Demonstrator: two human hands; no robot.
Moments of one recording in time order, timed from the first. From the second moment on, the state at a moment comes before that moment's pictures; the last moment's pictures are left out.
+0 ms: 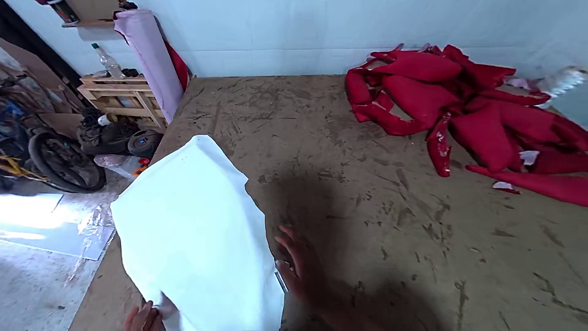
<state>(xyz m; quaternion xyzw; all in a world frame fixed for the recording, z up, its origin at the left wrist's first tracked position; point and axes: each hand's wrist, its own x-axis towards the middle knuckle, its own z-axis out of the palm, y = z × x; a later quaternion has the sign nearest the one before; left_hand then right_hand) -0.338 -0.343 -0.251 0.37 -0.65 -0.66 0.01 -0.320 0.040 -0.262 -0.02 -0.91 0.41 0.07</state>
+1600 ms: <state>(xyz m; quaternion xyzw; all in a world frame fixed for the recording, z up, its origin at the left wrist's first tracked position) -0.288 -0.038 -0.294 -0.42 -0.90 -0.06 -0.09 0.014 0.236 0.084 -0.29 -0.91 0.20 0.22</state>
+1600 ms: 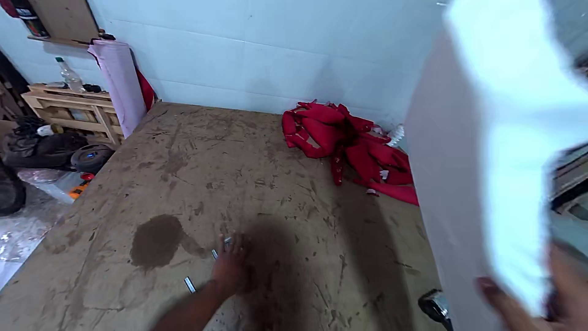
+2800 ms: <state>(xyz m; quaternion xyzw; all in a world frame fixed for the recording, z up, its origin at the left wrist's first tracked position) -0.104 0.053 -0.232 0.23 -0.64 -0.68 -0.27 -0.006 0.256 -0.297 -0.54 -0.75 0.34 0.16</state>
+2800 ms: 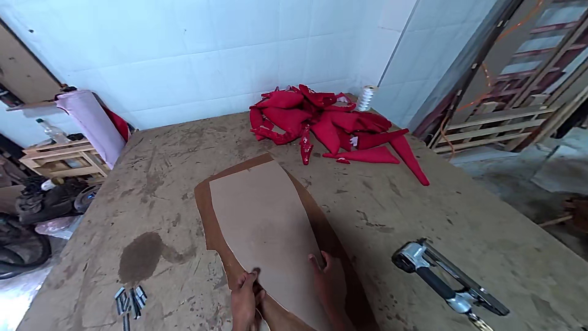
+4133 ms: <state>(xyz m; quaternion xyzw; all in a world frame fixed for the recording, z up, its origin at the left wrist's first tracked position) -0.254 -0.526 -0.264 0.14 -0.97 -0.15 -0.08 0.008 0.015 -0.182 -0.12 -0.78 0.61 0.13</state>
